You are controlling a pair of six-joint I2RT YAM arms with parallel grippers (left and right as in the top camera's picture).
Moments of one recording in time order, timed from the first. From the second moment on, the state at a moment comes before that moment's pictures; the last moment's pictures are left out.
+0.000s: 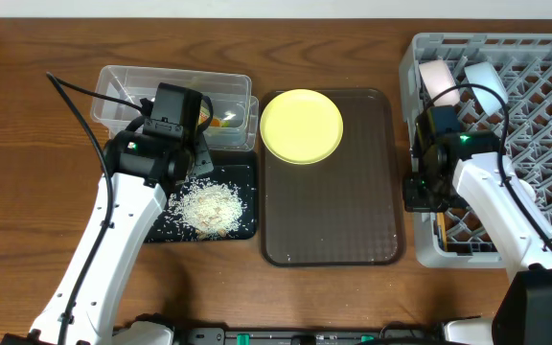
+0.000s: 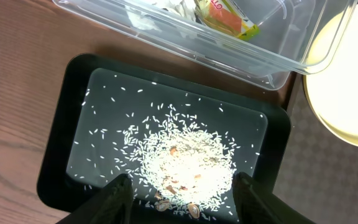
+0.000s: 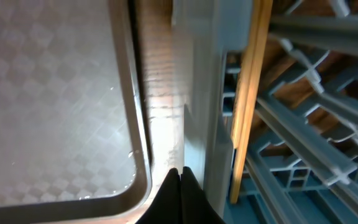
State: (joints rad) left arm -0.24 1.38 1.25 -1.05 -0.19 -0.52; right arm 0.14 1.57 1.10 -1.09 0.09 0.18
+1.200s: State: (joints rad) left arm -0.24 1.38 1.25 -1.05 -0.19 -0.52; right arm 0.35 1.96 1.12 -0.16 -0.05 0.42
